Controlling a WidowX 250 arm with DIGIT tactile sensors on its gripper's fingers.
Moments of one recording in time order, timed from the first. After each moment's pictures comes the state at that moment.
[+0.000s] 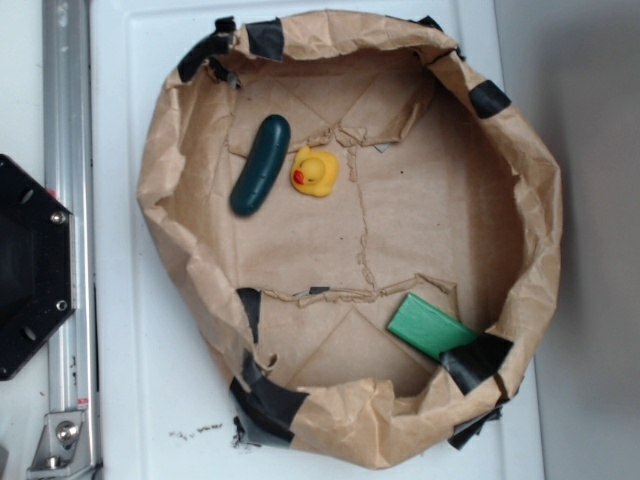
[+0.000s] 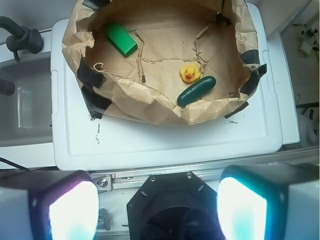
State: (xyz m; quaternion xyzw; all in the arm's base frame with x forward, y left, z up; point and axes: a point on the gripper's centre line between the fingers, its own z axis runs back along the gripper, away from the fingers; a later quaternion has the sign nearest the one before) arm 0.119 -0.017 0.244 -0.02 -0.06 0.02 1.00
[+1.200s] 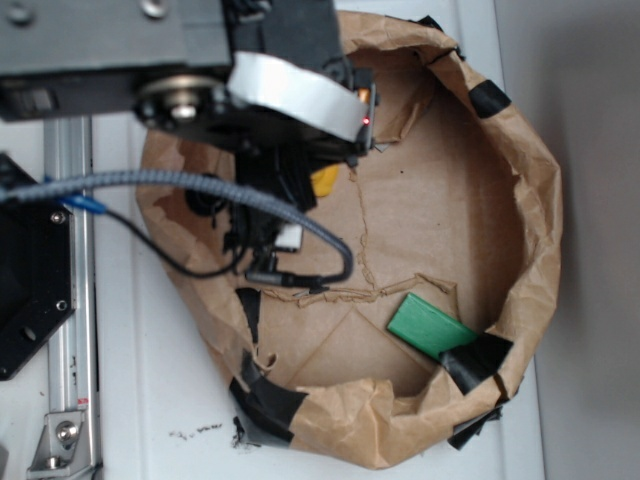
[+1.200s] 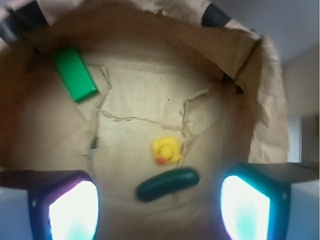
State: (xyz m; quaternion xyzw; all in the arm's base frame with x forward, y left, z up) arm 0.239 0.032 0.143 0.05 -0.09 -0.12 0.99
